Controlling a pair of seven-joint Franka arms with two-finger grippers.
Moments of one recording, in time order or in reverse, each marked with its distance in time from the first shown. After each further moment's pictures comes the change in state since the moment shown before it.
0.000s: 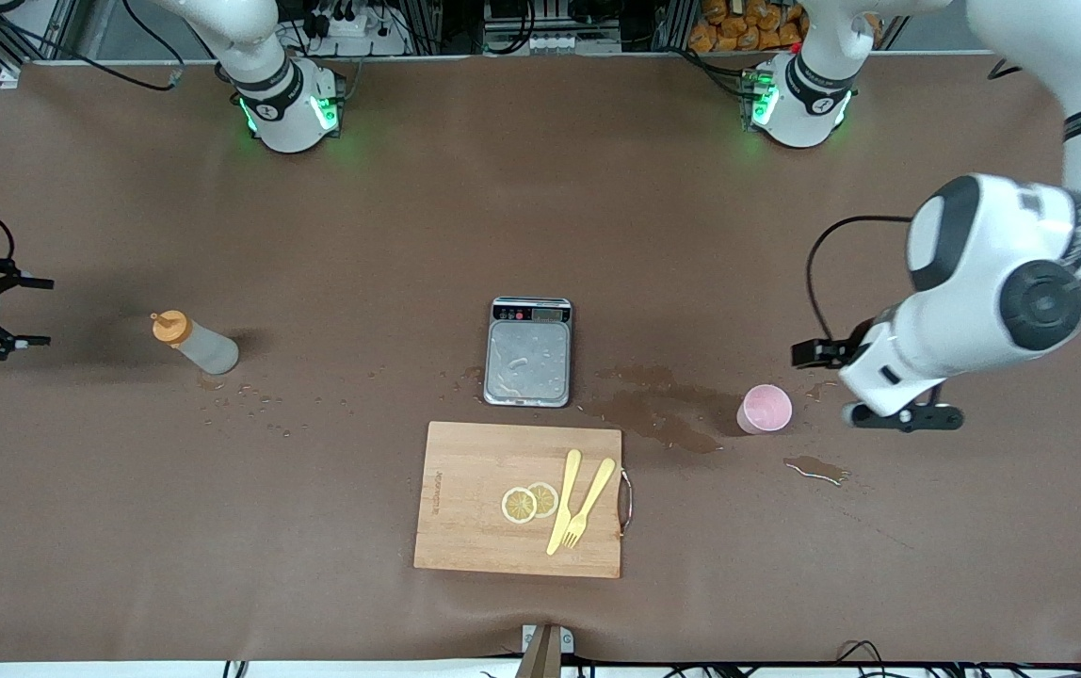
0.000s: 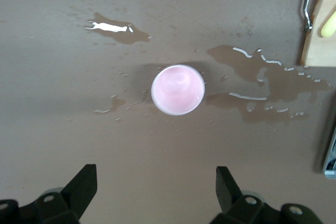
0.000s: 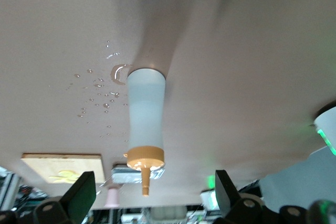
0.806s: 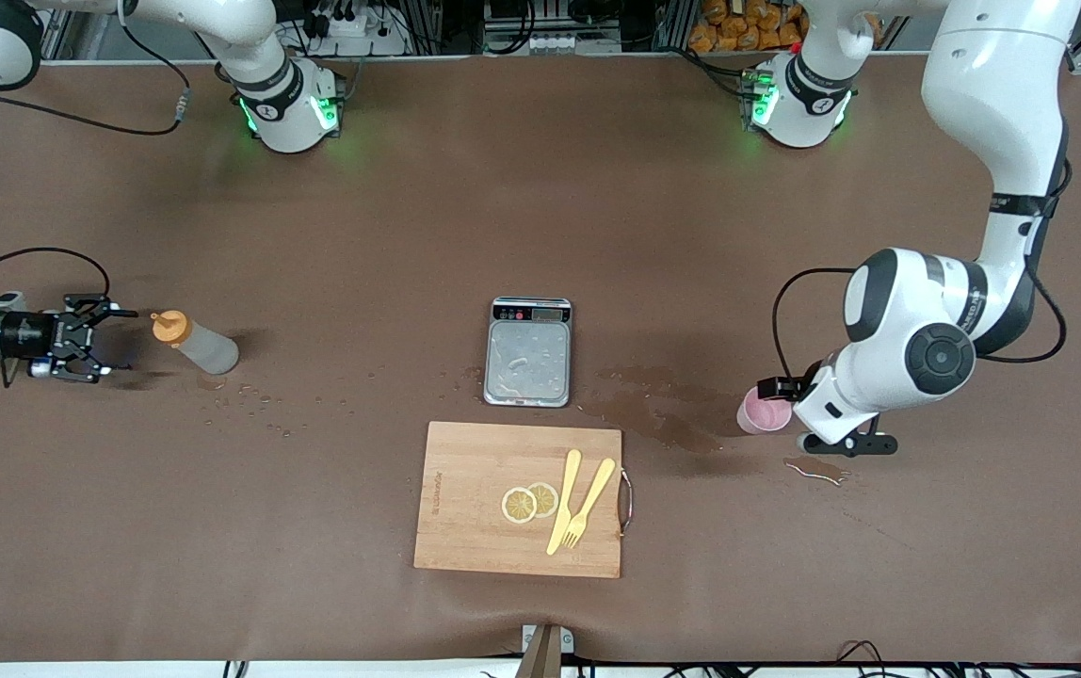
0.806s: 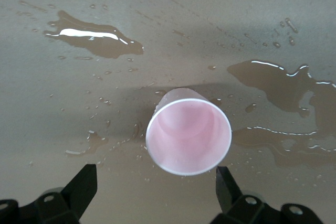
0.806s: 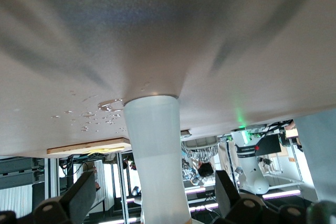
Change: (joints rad) left arm 0.017 0.128 0.005 -0.140 0.007 0.280 0.046; right arm -0.038 0.296 0.009 -0.001 0.201 0.015 0.006
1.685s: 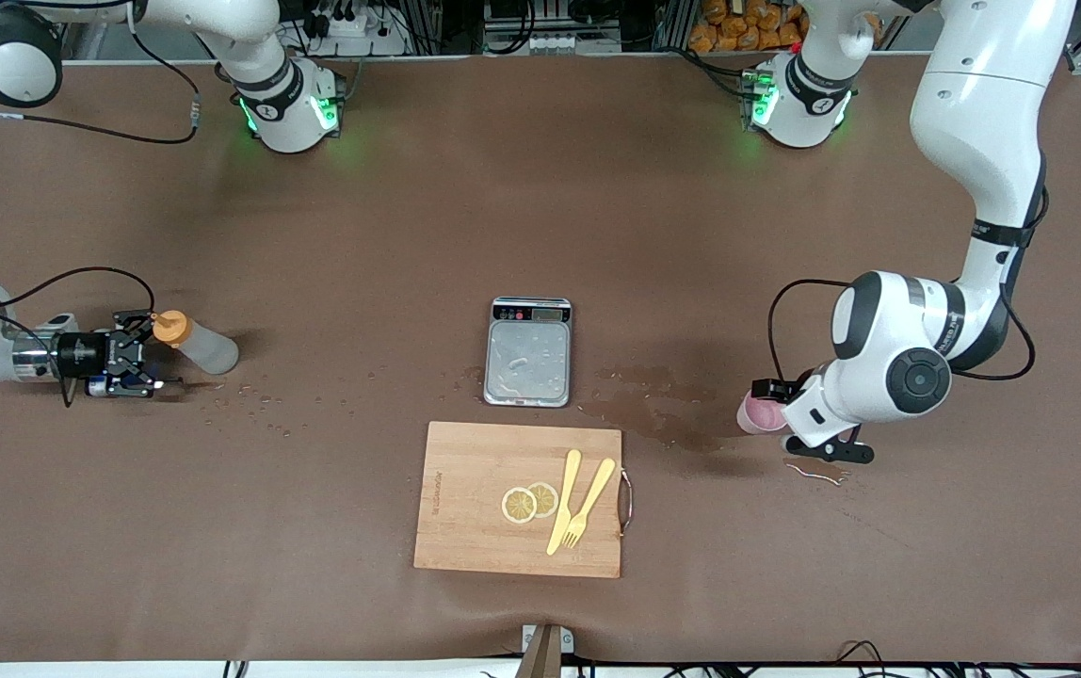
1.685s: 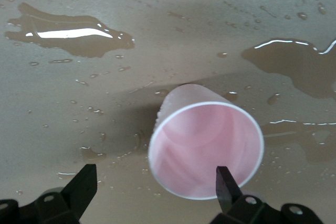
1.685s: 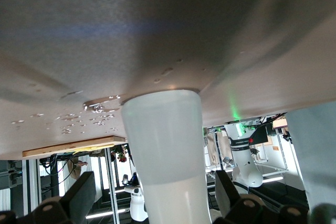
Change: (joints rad) left arm 0.018 0.065 0.003 0.000 0.000 0.023 0.113; right arm 0.099 0.020 0.014 -0.054 0.052 0.042 -0.001
